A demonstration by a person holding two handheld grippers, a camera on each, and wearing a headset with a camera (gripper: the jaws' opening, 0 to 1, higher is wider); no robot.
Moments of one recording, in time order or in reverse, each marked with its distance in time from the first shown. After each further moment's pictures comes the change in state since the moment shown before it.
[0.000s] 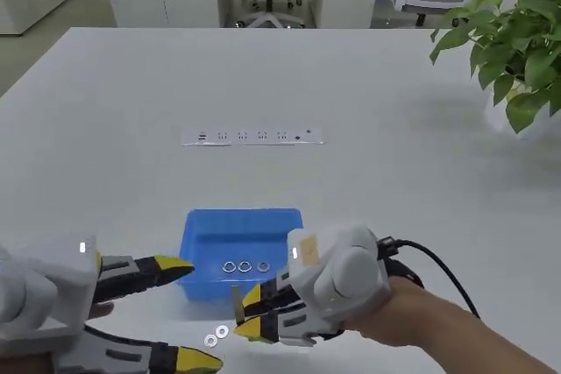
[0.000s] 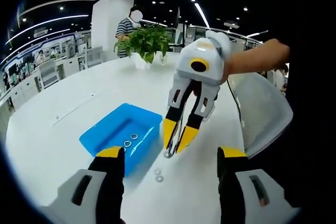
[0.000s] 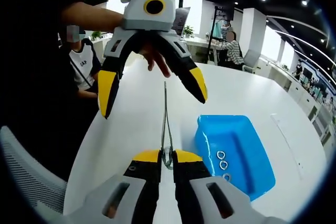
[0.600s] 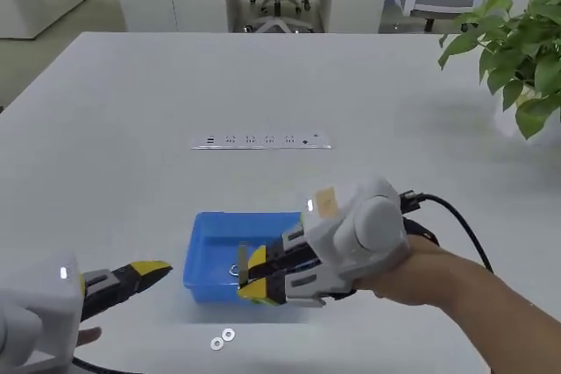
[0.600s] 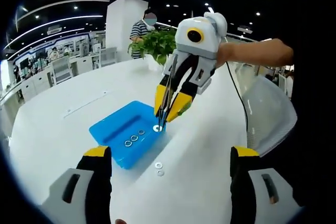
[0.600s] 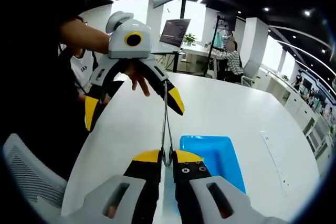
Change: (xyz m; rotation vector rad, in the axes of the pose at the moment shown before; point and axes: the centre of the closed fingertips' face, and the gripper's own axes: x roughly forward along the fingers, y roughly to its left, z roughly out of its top) left arm -0.013 -0.005 -0.001 -0.037 -0.027 0.112; right arm -0.026 -0.030 0.039 -0.061 -0.042 -0.008
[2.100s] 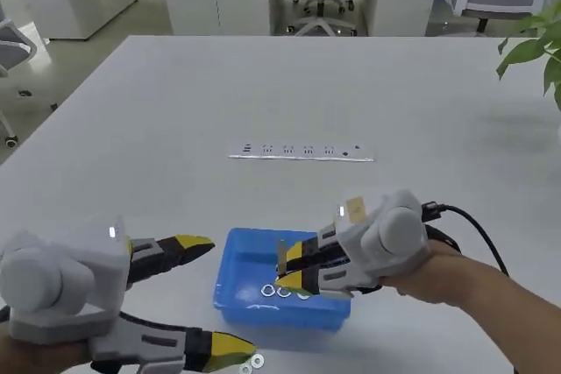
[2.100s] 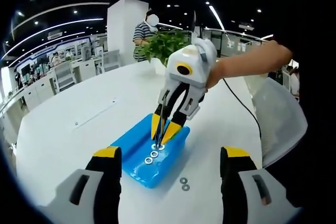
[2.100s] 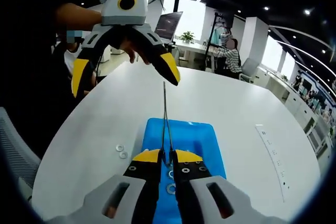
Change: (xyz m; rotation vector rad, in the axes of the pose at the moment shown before) left arm 0.018 0.050 0.032 0.036 0.005 0.020; right arm 0.025 -0.057 -0.043 -0.009 0.002 -0.006
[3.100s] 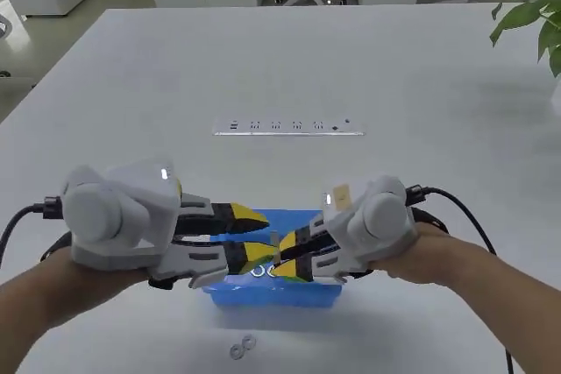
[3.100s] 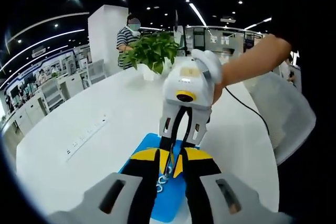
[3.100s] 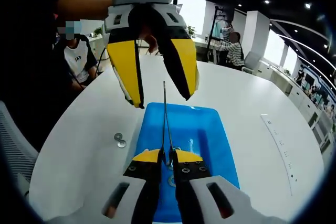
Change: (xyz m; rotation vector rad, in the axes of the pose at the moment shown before) left arm 0.054 0.012 0.030 0.146 -0.017 -0.092; right arm 0.009 0.002 -0.027 0.023 0.039 0.029
